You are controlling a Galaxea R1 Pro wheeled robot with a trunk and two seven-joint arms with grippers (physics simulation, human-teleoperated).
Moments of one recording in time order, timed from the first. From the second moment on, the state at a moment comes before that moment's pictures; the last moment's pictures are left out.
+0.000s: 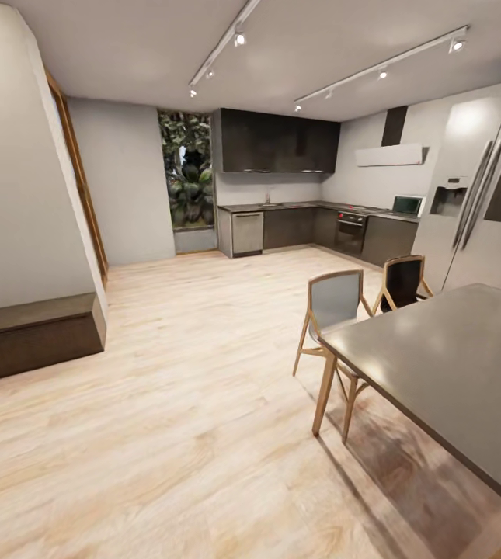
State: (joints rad) left arm 0.03 -0.01 0.12 -0.62 0.00 -0.02 0.00; right arm -0.07 -0.05 0.00 -0.35 0.15 -0.20 0.00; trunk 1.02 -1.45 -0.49
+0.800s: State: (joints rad) left arm 0.03 -0.01 0.12 -0.62 0.00 -0.02 0.00; right arm -0.07 -0.05 0.00 -0.35 0.15 -0.20 0.00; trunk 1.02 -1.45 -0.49
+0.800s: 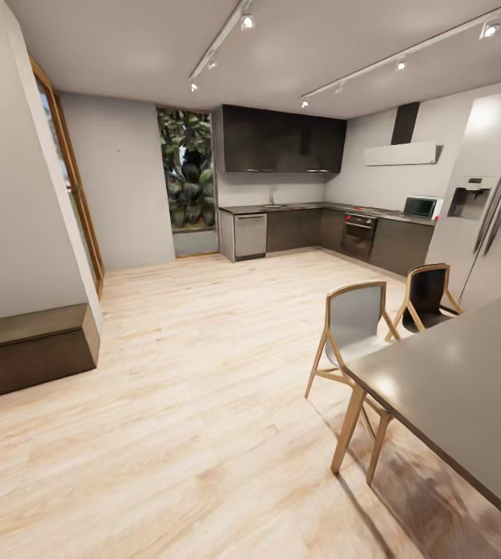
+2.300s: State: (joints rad) left arm 0.03 0.00 0.12 -0.62 0.00 -0.02 0.00; right arm -0.07 -0.05 0.00 -0.35 0.15 -0.20 0.00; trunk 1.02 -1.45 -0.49
